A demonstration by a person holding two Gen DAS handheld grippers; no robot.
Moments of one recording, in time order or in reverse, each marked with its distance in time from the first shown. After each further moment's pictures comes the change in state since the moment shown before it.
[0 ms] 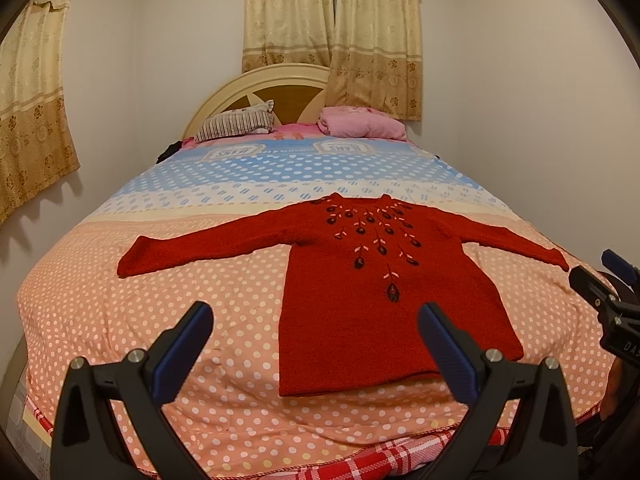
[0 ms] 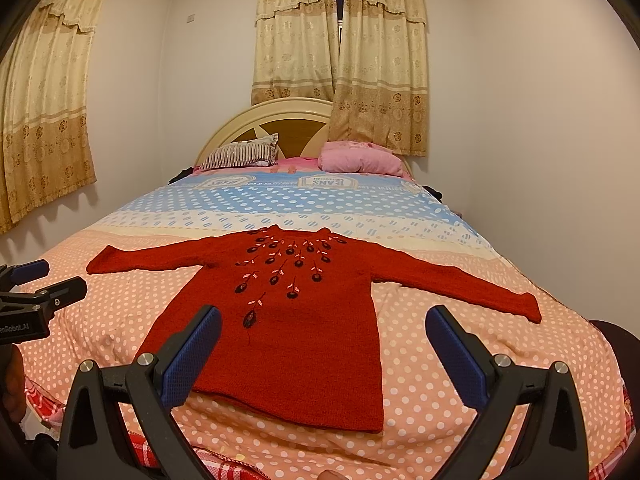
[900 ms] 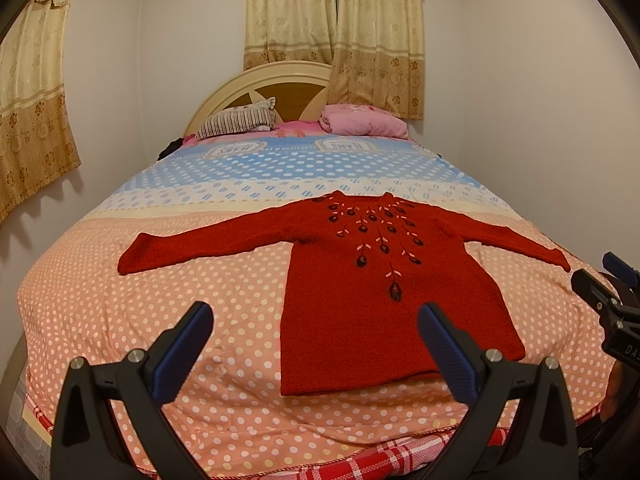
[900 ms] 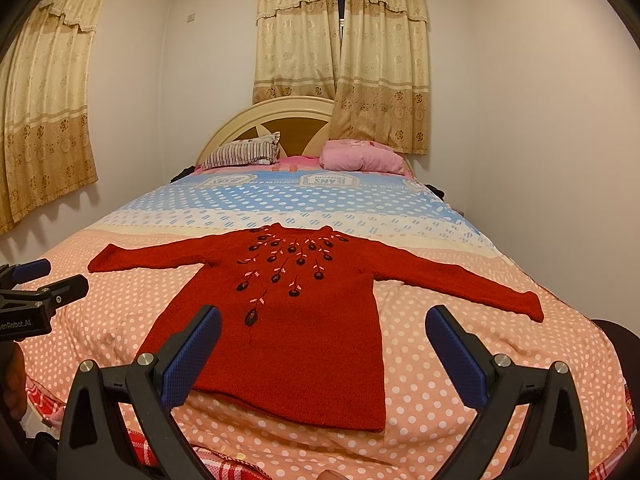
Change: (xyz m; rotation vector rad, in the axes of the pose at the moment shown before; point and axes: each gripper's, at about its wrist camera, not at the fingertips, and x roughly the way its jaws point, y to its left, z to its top) left arm 0.002 0.004 -0.001 -0.005 0.004 0.001; right arm 0.001 -0.001 -0.002 0.001 0.004 0.007
